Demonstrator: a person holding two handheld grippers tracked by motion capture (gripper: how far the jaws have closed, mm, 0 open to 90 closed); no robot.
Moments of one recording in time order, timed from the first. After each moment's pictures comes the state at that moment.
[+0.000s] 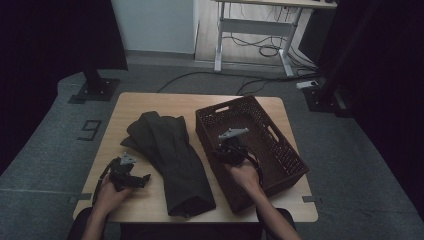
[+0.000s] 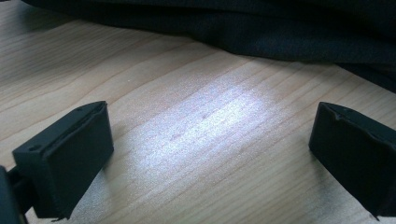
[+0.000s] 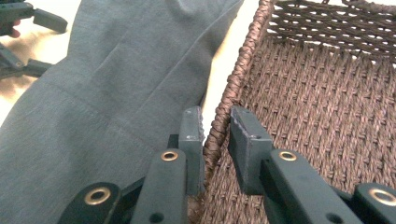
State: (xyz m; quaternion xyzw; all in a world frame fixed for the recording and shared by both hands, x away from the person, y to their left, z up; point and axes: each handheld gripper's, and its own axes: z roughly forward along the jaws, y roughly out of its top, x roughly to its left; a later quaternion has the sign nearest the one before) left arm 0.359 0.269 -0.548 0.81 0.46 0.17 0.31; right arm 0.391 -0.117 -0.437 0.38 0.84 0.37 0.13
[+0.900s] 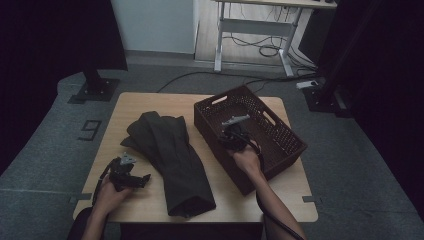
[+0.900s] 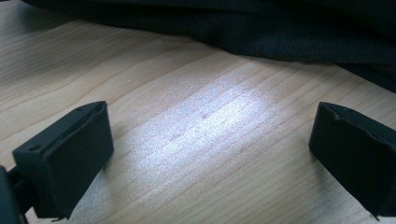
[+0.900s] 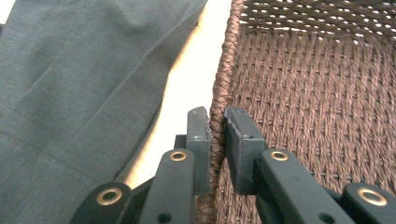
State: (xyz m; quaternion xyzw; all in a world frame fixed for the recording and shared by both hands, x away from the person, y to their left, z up) left arm 0.359 0.269 -0.548 0.81 0.46 0.17 0.31; right arm 0.438 -0.127 -0.435 0.39 0.84 0.35 0.14
